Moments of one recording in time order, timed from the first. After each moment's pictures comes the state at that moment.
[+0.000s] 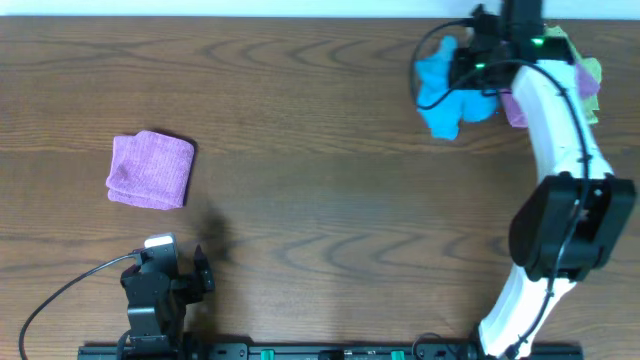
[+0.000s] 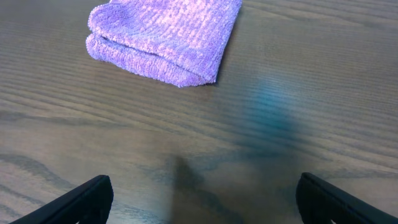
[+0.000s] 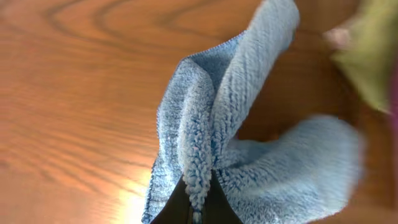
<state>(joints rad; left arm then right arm) 0.02 0.01 0.18 -0.81 -0.14 -0.08 0.01 2.05 1.85 -0.85 -0.26 0.00</state>
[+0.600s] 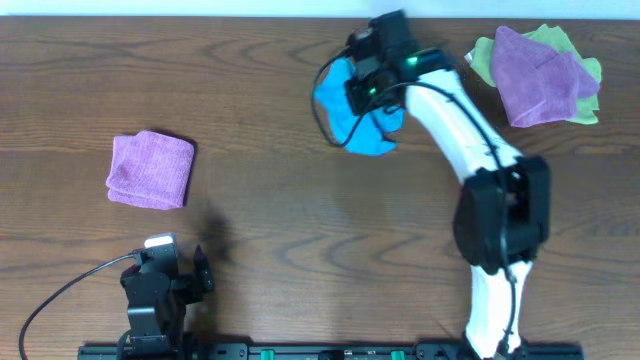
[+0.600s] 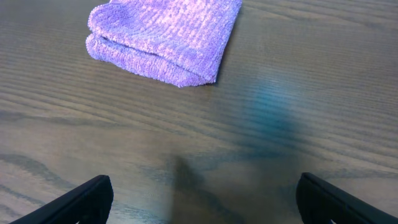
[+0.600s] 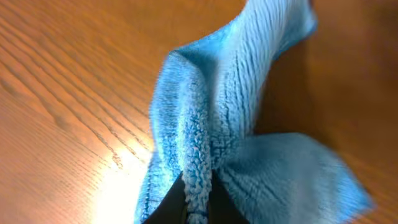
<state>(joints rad) 0.02 0.01 0.18 -0.81 -0.14 -0.08 0.35 2.19 1.85 -0.77 -0.22 -0.04</state>
